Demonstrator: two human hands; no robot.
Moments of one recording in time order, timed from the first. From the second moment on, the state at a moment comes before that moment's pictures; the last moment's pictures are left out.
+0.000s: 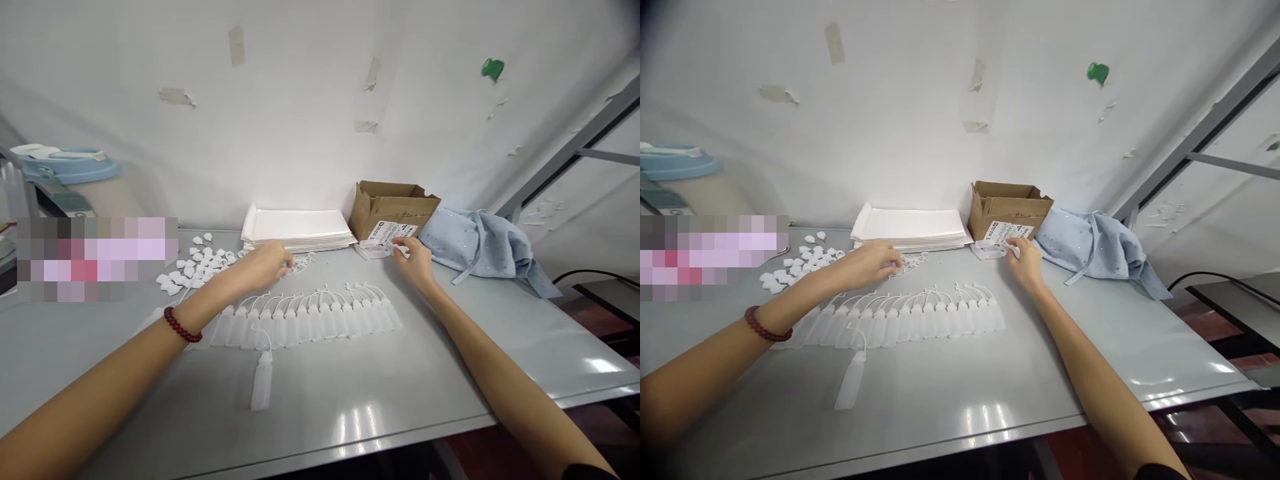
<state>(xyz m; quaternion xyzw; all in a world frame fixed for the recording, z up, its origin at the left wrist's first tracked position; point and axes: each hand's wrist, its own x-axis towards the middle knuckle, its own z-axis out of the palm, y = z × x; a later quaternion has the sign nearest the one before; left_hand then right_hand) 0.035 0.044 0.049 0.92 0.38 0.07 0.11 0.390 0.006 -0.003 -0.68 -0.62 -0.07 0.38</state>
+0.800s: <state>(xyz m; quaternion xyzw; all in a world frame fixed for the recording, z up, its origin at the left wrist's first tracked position) 0.042 0.056 0.033 0.92 0.35 0.07 0.15 0.395 0.003 -0.014 -0.72 -0.62 -0.02 0.31</state>
